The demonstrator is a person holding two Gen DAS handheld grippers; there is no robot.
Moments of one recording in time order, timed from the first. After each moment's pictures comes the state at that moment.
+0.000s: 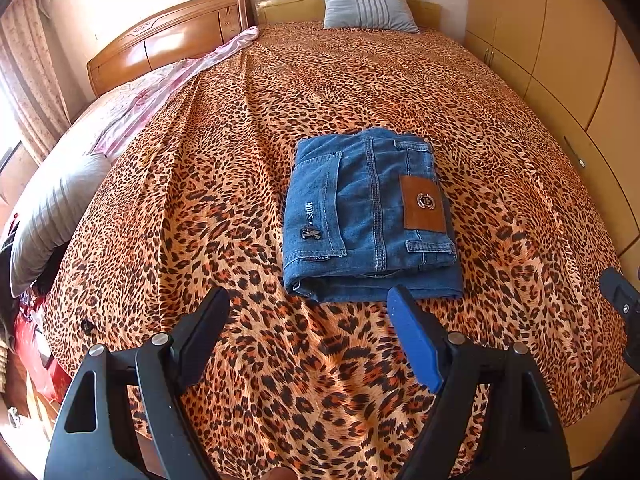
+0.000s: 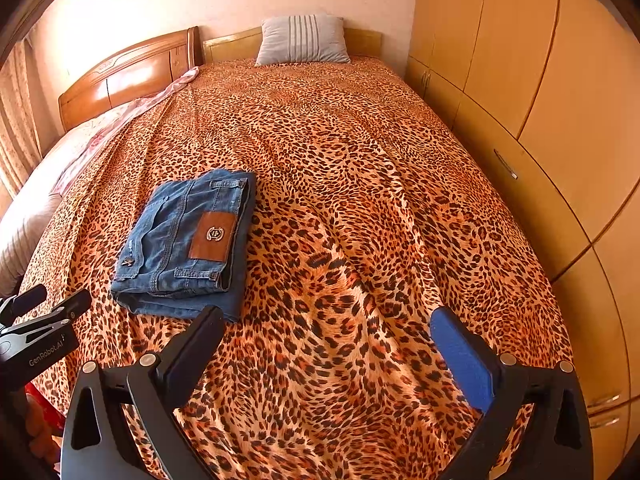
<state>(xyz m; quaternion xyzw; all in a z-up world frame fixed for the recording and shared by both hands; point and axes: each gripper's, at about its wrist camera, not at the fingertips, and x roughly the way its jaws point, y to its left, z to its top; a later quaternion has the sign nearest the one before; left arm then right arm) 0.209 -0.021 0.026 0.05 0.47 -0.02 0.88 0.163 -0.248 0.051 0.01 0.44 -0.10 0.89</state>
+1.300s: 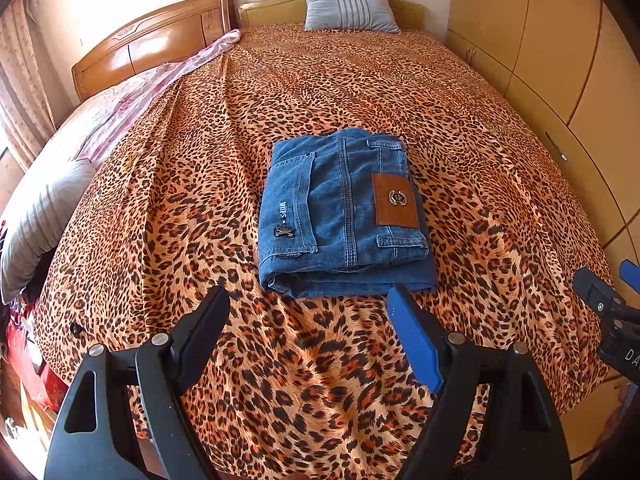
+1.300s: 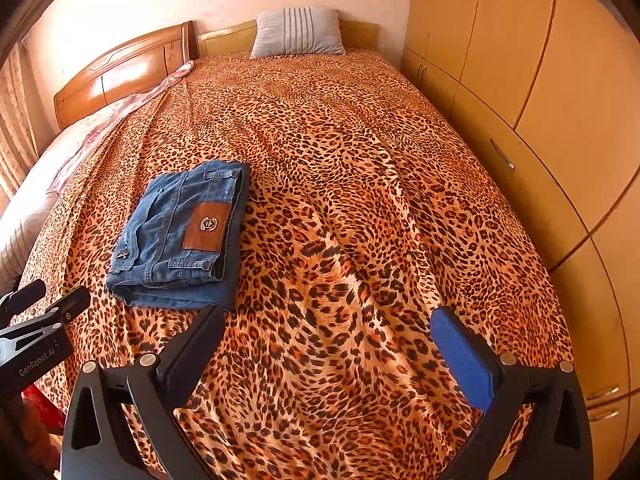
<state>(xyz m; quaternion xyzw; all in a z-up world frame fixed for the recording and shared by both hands) 0.200 -0.032 0.032 0.05 0.47 -0.04 0.88 0.160 -0.249 0.049 0.02 0.46 -0.11 0.88</state>
